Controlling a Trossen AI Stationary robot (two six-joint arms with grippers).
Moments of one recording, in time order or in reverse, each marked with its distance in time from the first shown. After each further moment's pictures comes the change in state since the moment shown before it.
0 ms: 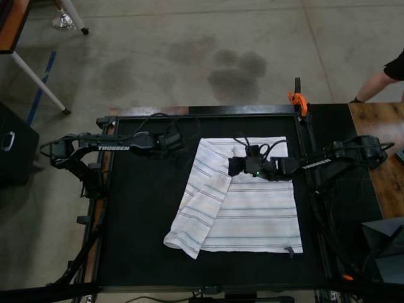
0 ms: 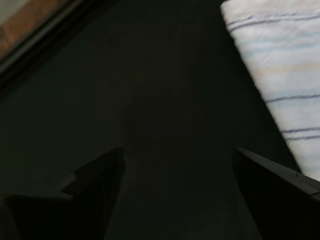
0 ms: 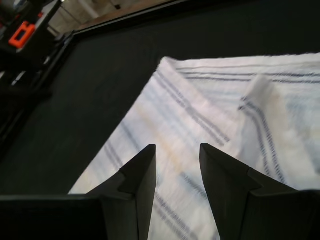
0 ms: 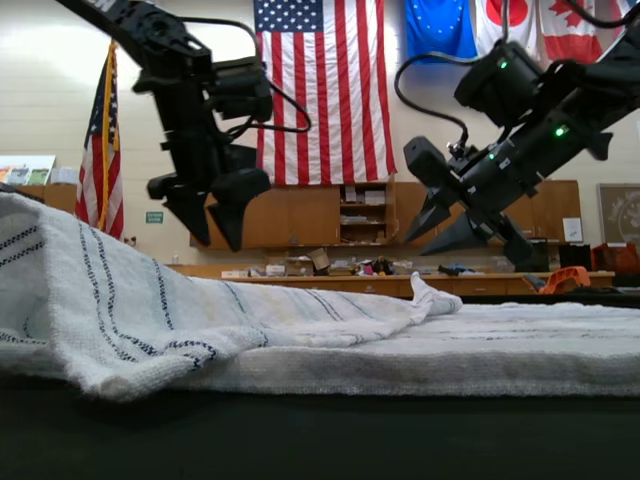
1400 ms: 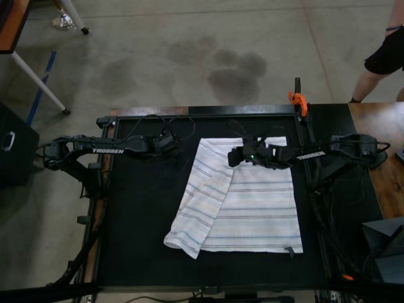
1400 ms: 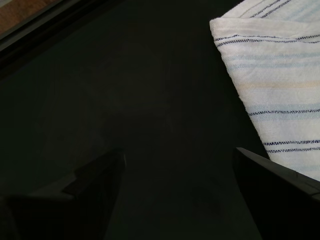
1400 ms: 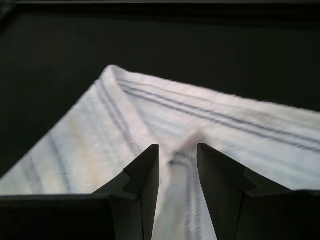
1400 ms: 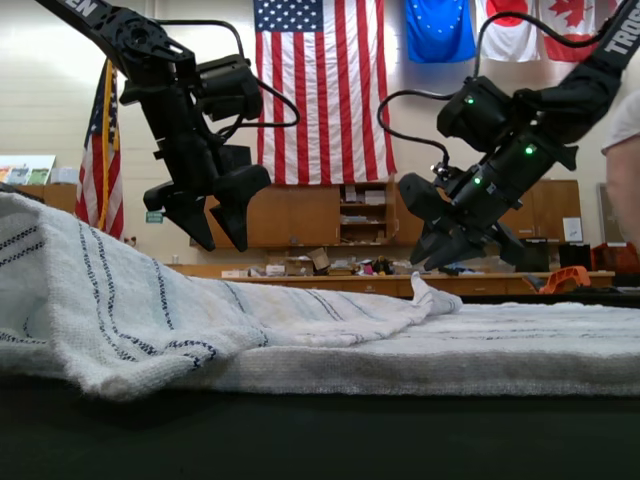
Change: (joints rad) left arm 0.001 -0.050 -0.097 0.163 0.019 -0.024; right arm -0.188 0.046 0.068 -0.128 -0.095 -0.272
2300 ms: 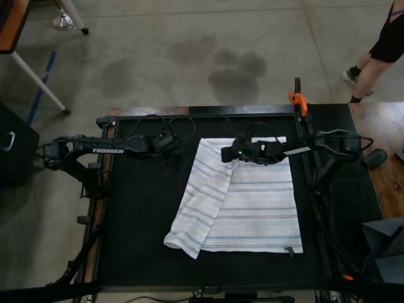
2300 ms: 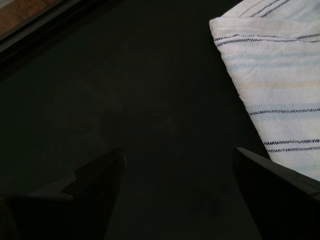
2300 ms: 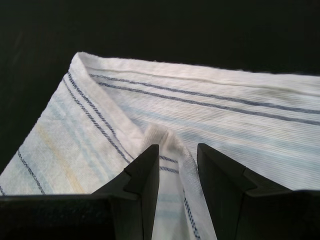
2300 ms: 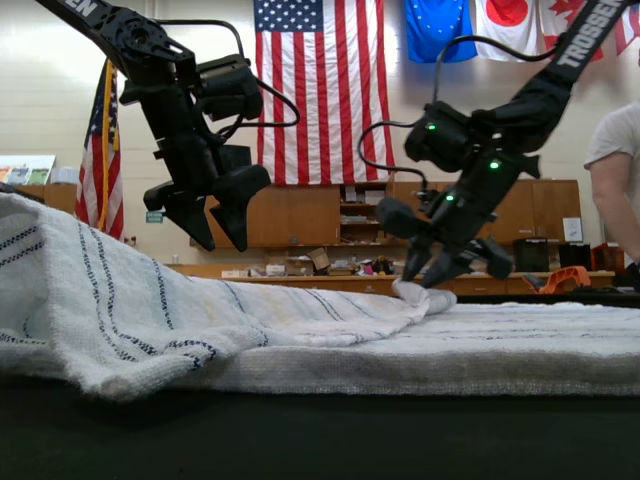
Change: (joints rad) left arm 0.000 0.000 0.000 0.000 0.000 0.006; right arm -0.032 0.211 0.197 -0.126 -0.057 0.177
